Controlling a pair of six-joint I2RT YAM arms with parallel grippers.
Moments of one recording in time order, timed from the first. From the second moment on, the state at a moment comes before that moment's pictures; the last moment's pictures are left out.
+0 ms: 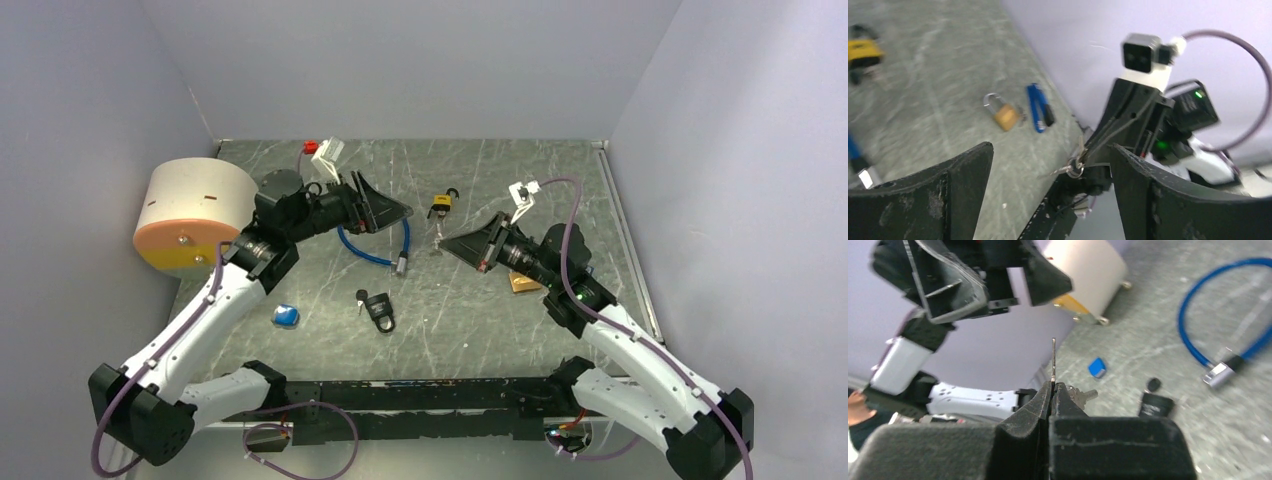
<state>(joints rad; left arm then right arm) -0.49 1.10 1.03 0.03 0.59 -0.80 0.60 0.87 0.70 0.26 -0.47 0.87</state>
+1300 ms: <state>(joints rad) -0.68 1.61 1.45 -0.60 0.07 -1.00 0.53 0.86 0.63 -0.25 -0.11 0.52</state>
